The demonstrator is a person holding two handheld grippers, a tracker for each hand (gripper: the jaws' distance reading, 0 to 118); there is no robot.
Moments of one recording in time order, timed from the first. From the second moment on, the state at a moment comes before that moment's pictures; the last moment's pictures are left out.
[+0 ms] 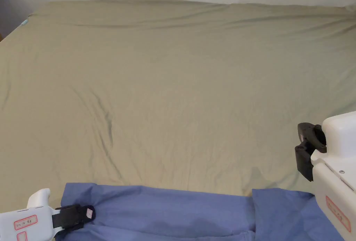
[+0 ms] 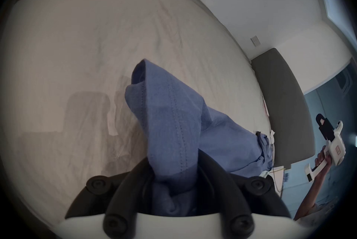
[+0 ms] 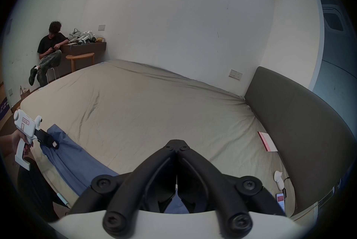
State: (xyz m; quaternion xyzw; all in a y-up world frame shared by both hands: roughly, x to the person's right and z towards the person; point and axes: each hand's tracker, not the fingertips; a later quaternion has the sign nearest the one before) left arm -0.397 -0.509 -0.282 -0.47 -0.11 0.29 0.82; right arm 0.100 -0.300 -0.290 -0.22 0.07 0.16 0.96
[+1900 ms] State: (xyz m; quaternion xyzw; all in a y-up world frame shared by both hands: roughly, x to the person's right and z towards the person) left arm -0.216 -0.448 -0.299 -0.42 -0.10 0.03 0.90; right arm 0.136 -0.283 -0.264 -0.21 0.05 0.14 0.97
